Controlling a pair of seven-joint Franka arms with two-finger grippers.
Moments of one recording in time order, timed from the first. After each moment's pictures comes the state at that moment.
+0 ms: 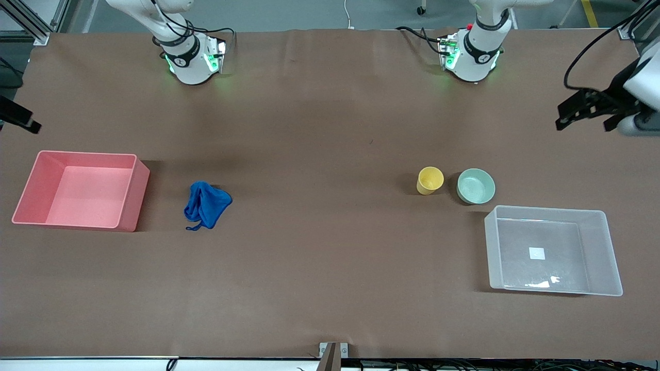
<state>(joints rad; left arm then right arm) -0.05 -0.01 -0.04 -1.61 -0.02 1.57 -0.05 -0.02 -0.01 -0.09 -1.54 0.00 1.51 0.03</state>
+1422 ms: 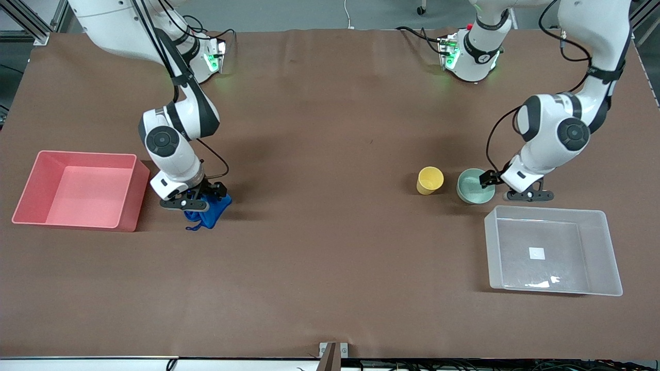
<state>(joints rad) -0.02 0.27 -0.02 -2.34 -0.02 2.60 0.00 0.35 0.35 -0.09 -2.25 -0.17 2.64 0.45</state>
